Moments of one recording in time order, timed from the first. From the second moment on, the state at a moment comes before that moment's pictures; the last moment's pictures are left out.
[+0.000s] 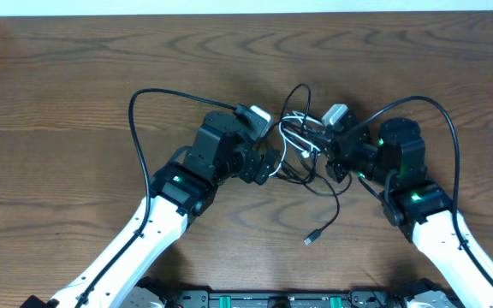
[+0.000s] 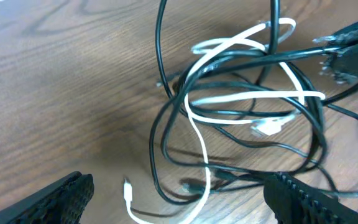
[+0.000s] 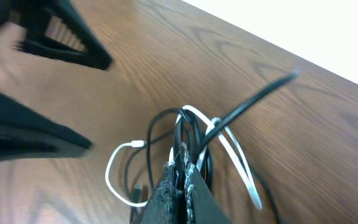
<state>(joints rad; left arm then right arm) -0.54 1.27 0.88 -0.31 0.15 0.05 0.31 1.15 0.67 0.02 -0.53 -0.21</state>
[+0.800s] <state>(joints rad) -0.53 1.27 0.88 -0.17 0.05 0.33 0.31 1.14 0.67 0.00 -0.75 -0.18</state>
